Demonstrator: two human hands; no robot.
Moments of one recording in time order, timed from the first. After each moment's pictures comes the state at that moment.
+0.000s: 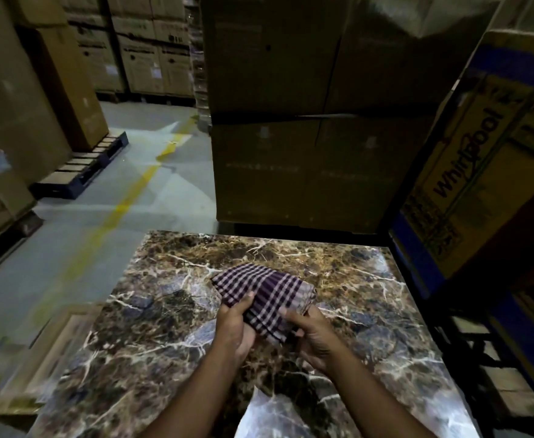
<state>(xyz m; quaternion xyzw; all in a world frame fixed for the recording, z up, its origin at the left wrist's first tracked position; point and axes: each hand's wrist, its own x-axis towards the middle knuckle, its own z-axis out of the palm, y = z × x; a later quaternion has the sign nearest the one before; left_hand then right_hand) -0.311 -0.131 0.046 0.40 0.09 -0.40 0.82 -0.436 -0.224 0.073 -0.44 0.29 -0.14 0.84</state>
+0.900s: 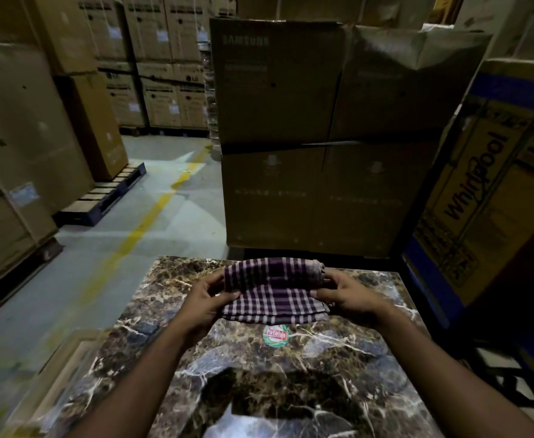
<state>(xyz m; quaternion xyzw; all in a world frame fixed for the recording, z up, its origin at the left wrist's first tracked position) -0.238 -0.100 0.121 0.55 -0.25 -0.33 0.72 -0.429 -0.344 0.147 -0.69 0.18 -0.04 0.70</state>
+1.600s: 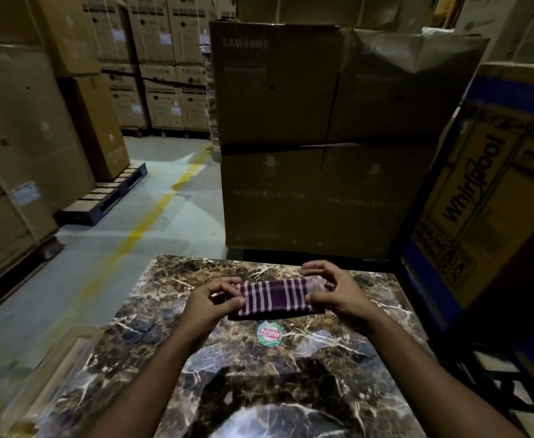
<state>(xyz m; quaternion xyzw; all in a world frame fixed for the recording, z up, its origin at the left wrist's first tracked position) -0.266 -0.100 0.118 0.63 -0.28 -0.25 0.68 -0.442 -0.339 0.145 -0.69 0.20 -0.14 0.68</state>
